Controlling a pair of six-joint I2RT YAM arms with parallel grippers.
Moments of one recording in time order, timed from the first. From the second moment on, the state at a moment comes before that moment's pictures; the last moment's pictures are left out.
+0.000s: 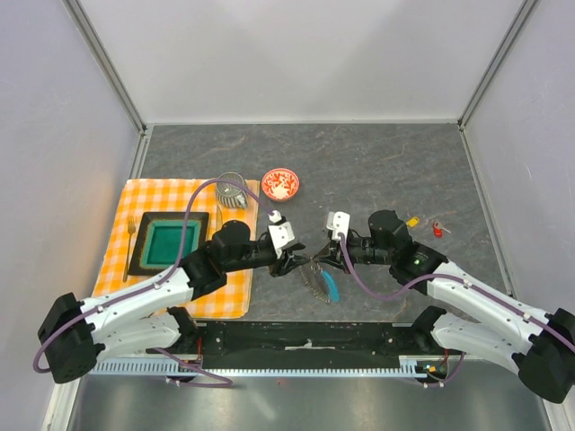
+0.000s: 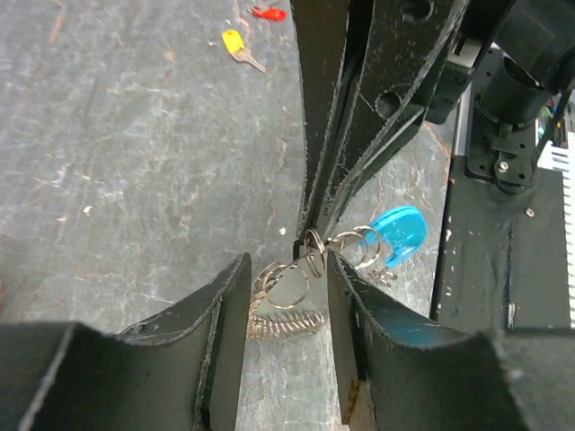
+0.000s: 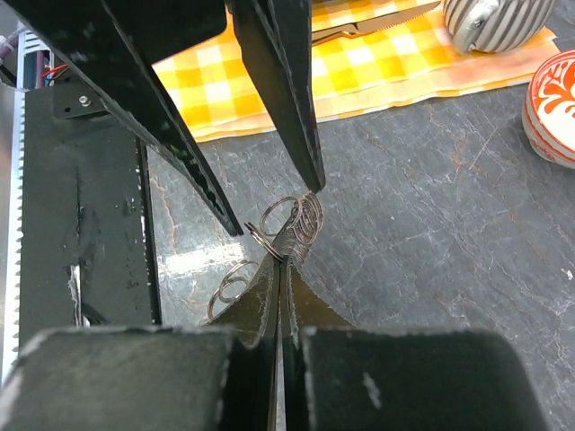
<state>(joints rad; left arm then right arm) -0.92 0.98 0.58 0.18 0.33 0.12 0.75 0.95 0.61 -0.07 -0.57 -0.20</state>
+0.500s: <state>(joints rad) -0.92 1.06 0.67 0.11 0.43 0.12 0.82 0.95 0.63 -0.10 -0.47 -0.24</state>
